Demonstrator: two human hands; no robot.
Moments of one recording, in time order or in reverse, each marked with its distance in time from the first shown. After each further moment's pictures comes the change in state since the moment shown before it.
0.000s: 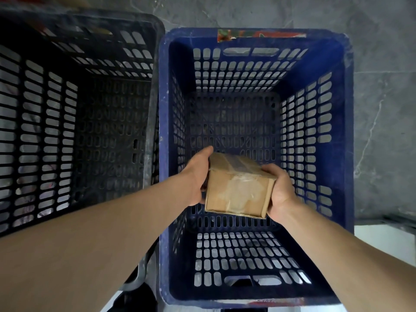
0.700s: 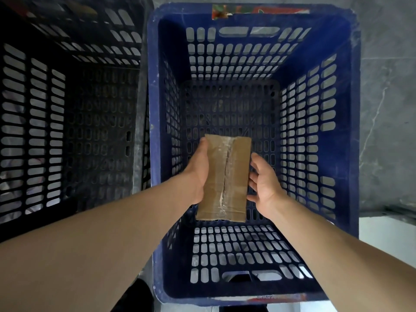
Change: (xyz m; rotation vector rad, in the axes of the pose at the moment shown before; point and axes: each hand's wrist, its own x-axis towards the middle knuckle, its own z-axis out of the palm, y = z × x) left_hand 0.025 -0.018 0.011 -0.021 0.034 0.018; right_hand 0.008 0.013 0.018 -0.116 0.018 0.049
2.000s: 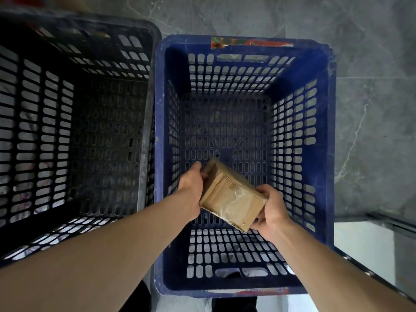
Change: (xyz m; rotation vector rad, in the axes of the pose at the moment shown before) left_hand -0.029 -0.012 -0.005 -0.163 0.111 -0.002; right_hand -0.052 0.007 -0.023 0.147 0.103 0.131
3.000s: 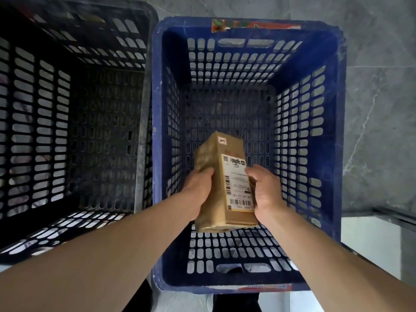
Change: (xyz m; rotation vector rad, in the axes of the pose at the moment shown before) left_hand 0.020 -0.021 0.003 0.314 -0.037 0.065; right_hand 0.030 -0.002 0.021 -0.028 -0.052 -0.322
